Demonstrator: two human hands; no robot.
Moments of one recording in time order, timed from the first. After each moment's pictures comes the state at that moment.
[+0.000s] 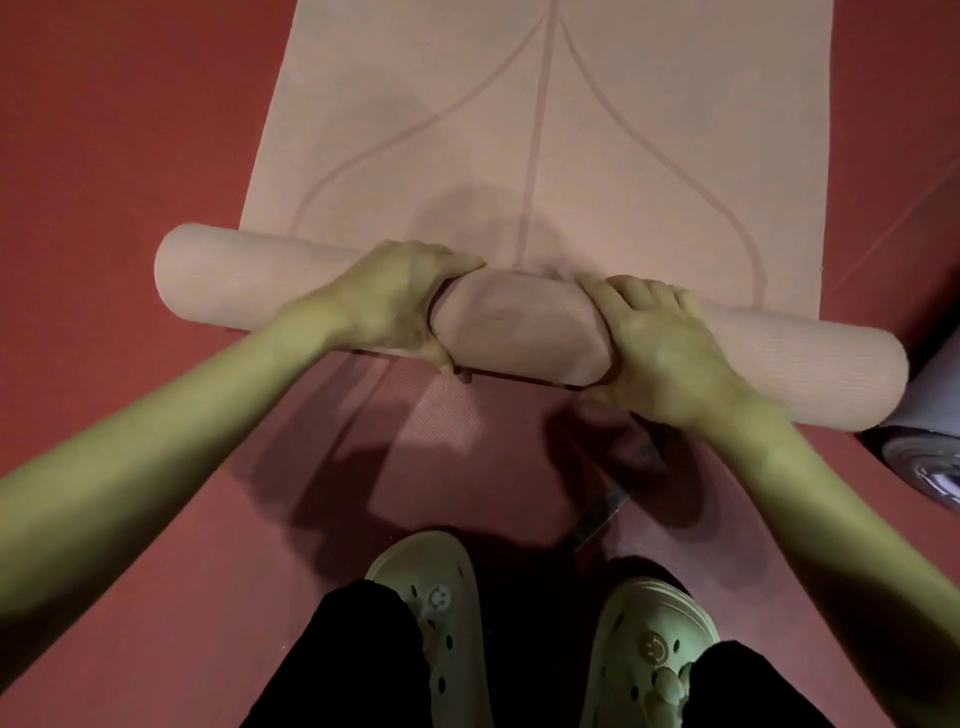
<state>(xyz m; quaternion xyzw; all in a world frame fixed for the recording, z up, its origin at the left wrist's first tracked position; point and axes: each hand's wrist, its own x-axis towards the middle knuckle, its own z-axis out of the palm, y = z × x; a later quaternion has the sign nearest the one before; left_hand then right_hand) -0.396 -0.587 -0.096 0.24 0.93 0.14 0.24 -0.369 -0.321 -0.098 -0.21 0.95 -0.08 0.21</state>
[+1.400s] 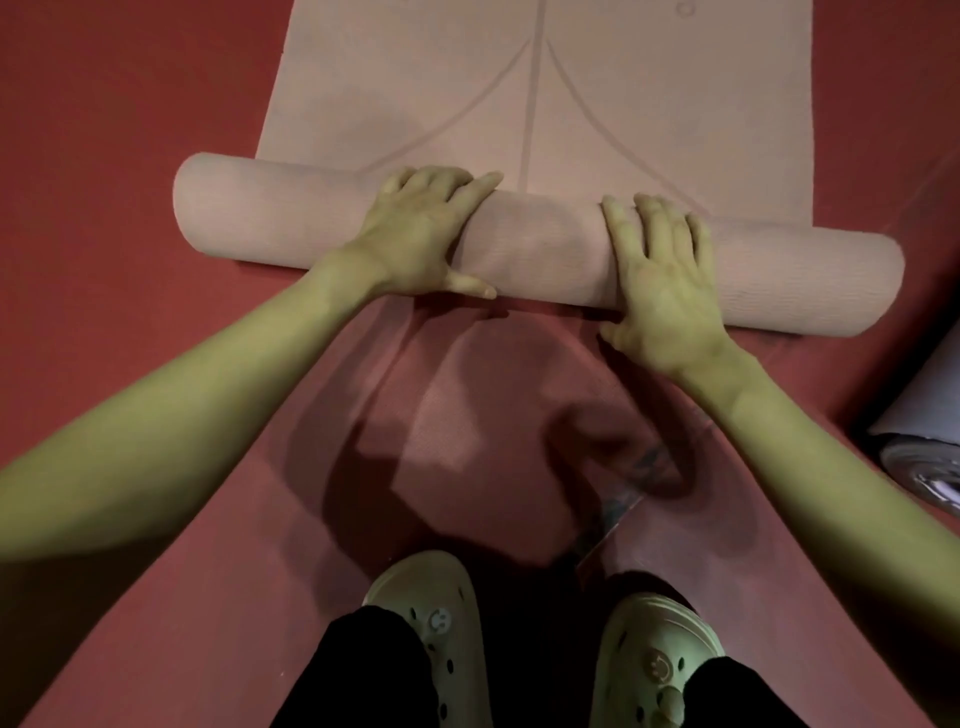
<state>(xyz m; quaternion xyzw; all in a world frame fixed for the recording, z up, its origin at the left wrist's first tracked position) -0.456 -0.575 -0.115 0.21 0.97 0.04 0.11 -0.411 -0.321 -0.120 -0.15 0.99 -0.05 0.06</state>
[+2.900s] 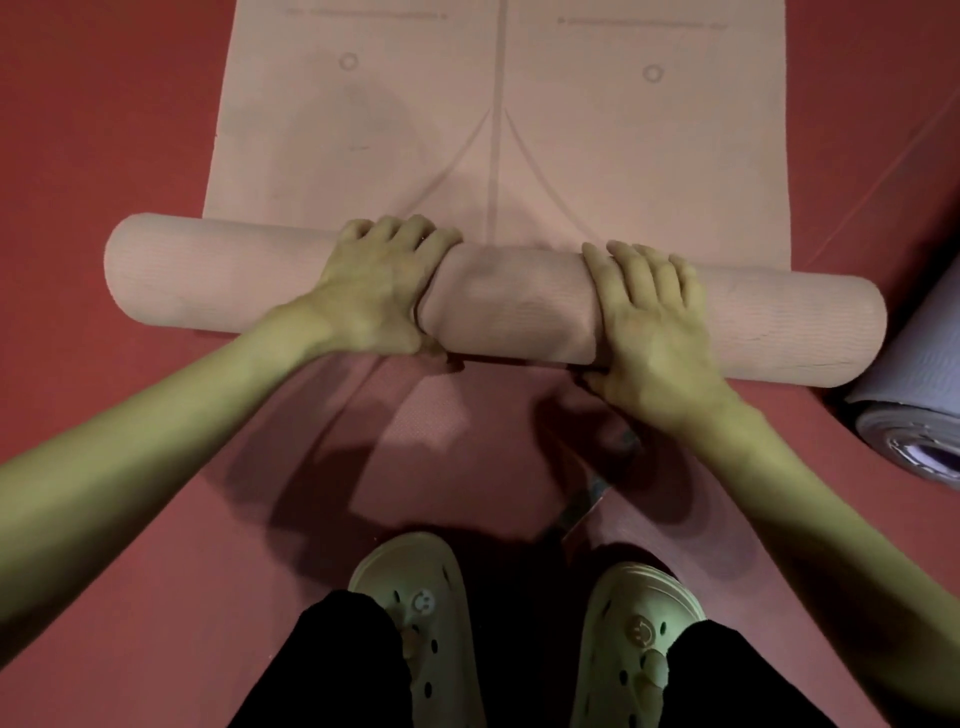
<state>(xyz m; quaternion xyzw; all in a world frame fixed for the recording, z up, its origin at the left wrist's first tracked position) -0.391 -0.571 -0.103 0.20 0.97 0.01 0.17 -0.353 -0.311 -0.112 -0.18 0.98 -0.05 0.07</state>
